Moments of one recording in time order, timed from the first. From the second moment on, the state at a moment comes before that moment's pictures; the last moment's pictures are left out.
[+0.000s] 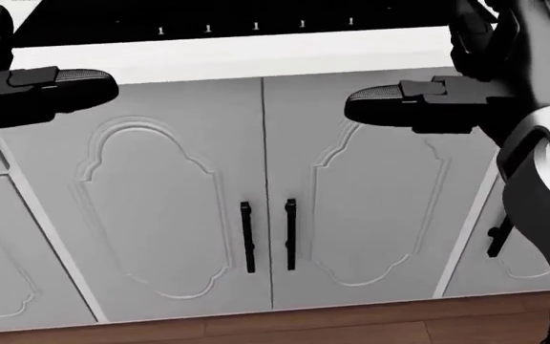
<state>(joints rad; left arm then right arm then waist) -0.71 0.35 0.26 -0.39 -0.46 0.99 0.28 -0.70 -0.30 -0.20 -0.48 0.41 1.04 -0.22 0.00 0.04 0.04</state>
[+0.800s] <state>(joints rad) -0.70 0.34 0.23 -0.42 -0.47 1.01 0.27 -0.68 -0.31 -0.23 -0.48 0.39 1.03 -0.23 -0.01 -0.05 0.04</state>
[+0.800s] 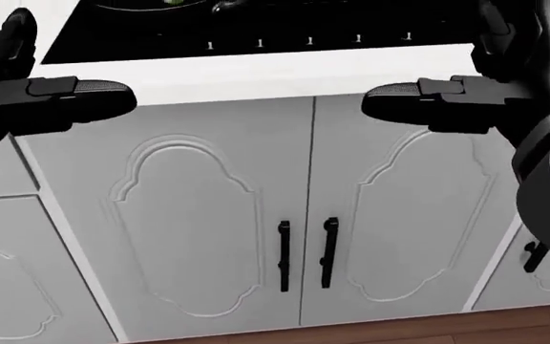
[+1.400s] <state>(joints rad) -0.72 0.33 0.24 -0.43 -0.46 1.00 0.26 -0.70 -0.31 -0.23 -0.50 0.40 1.02 -0.23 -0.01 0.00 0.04</state>
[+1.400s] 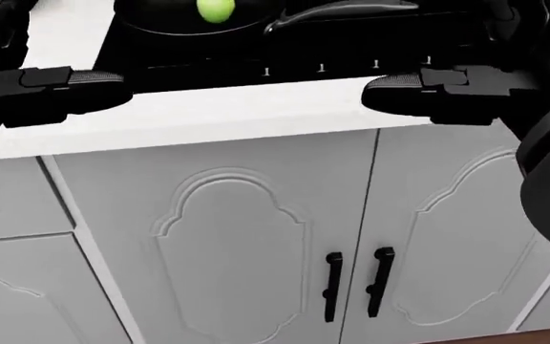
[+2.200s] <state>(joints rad) -0.71 0.34 0.25 -0.42 -0.44 0.99 0.26 -0.70 -0.30 -0.22 -0.50 0.40 1.02 -0.21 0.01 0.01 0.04</state>
